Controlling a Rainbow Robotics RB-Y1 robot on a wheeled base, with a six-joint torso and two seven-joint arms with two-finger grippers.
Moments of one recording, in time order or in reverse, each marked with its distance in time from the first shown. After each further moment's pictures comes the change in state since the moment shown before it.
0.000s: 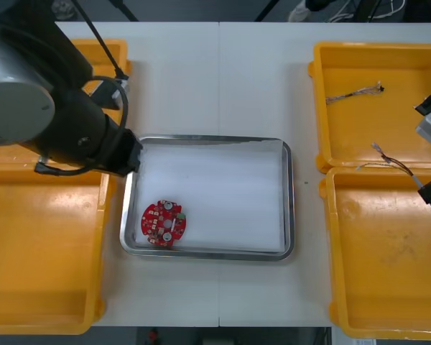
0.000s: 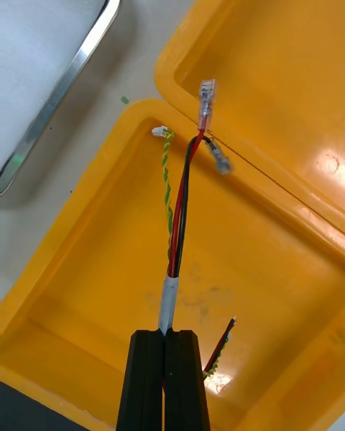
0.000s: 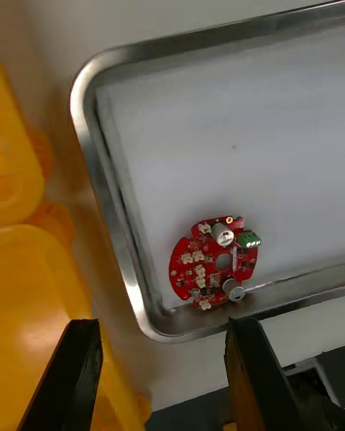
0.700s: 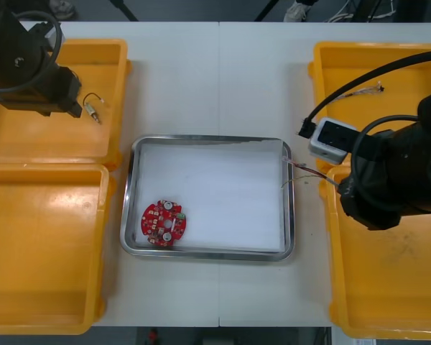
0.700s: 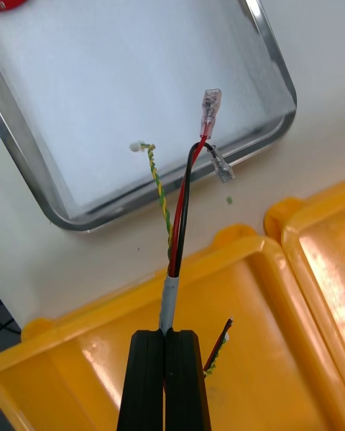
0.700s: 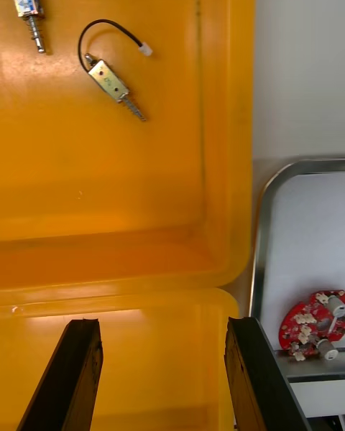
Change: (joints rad) right arm -0.391 0.037 0.502 0.003 0.043 0.000 0.065; left arm -0.170 0.090 0.128 0.452 -0.028 0.002 -0.205
